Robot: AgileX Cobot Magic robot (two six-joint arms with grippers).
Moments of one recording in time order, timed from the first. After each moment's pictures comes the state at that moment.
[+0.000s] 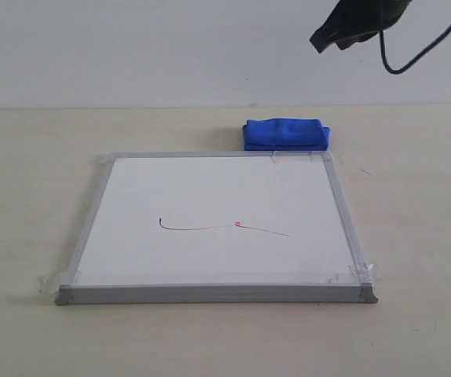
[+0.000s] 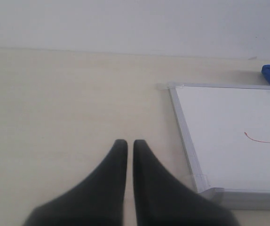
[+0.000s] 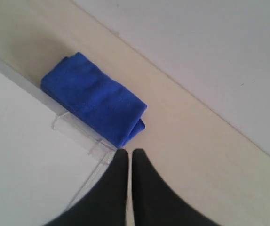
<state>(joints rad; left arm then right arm) 0.08 0.00 0.00 -0.18 0.34 0.15 0.14 1.91 -1.81 -0.01 0.84 -0.44</state>
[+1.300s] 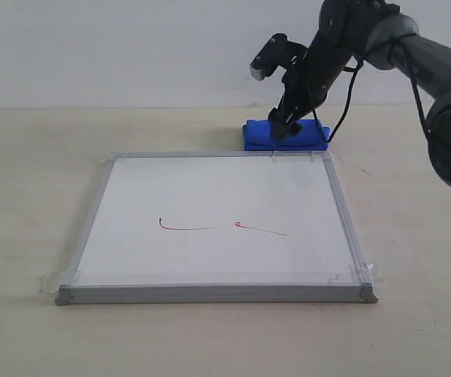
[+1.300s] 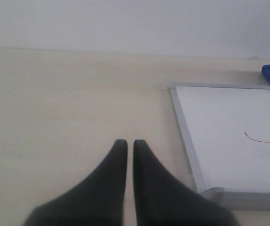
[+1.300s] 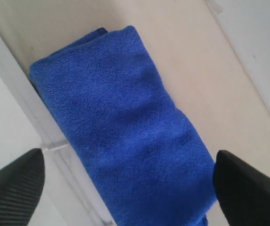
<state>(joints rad) 0.08 0.00 0.00 -0.18 0.34 0.15 0.14 2.59 -2.47 0.12 1.04 -0.82</state>
